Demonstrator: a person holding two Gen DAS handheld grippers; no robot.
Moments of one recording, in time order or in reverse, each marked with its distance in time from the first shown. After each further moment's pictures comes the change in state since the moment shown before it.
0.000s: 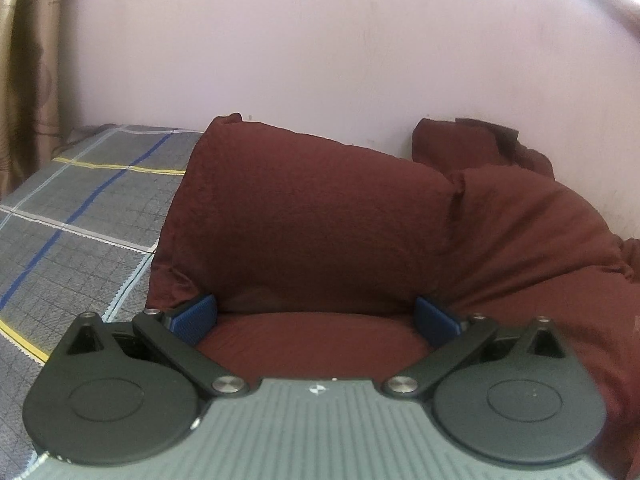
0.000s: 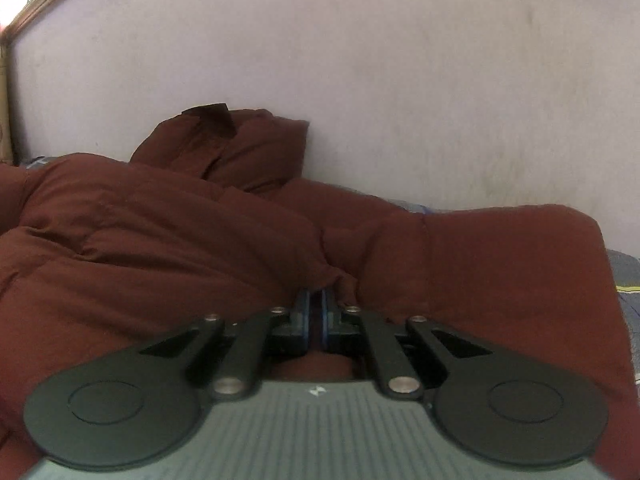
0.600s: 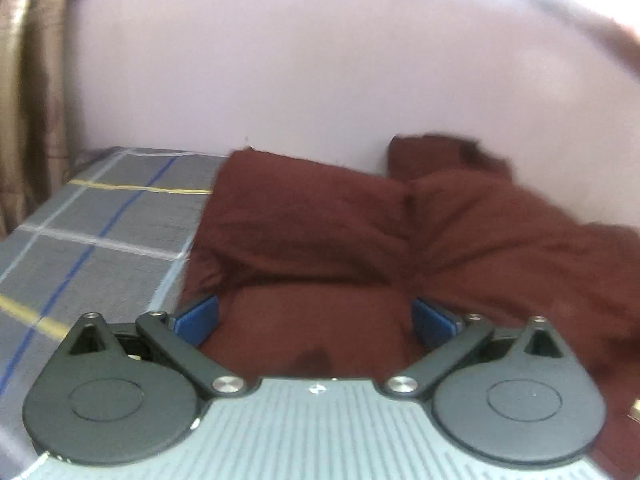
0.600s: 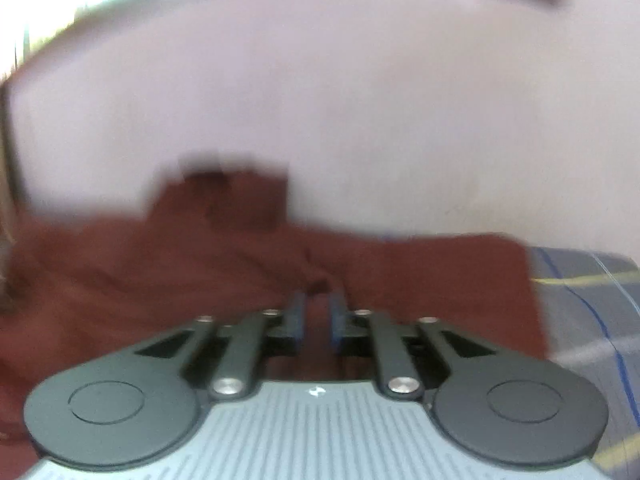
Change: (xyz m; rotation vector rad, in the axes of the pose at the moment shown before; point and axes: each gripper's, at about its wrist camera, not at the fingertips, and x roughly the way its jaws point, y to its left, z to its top) left arm -0.083 0.019 -0.010 0.030 -0.039 -0.068; right arm -0.140 -0.025 -0.005 0.210 -0.150 0.039
